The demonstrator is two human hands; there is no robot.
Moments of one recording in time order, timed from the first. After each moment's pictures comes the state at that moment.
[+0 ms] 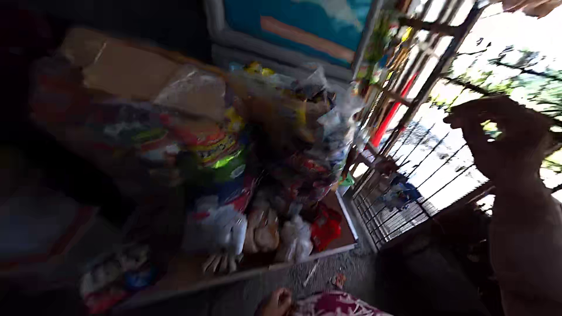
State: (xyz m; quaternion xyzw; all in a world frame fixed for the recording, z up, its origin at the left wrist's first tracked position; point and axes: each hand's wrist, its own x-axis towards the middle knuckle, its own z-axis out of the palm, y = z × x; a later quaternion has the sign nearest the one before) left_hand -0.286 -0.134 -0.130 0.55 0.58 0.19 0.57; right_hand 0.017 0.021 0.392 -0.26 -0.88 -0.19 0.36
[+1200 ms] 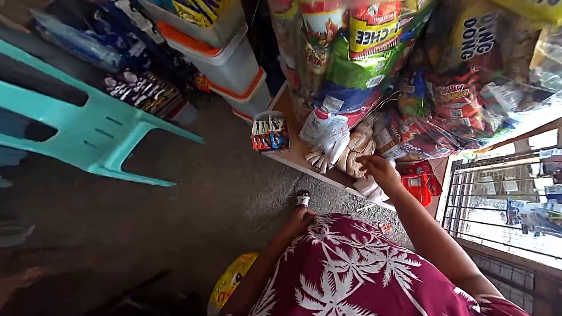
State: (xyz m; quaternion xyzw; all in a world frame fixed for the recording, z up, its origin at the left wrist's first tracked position) left_hand -0.366 -0.233 -0.086 0.34 0.73 0.24 0.54; right_hand -0.225 0.046 -0.001 -0.33 -0.75 0.57 0.05
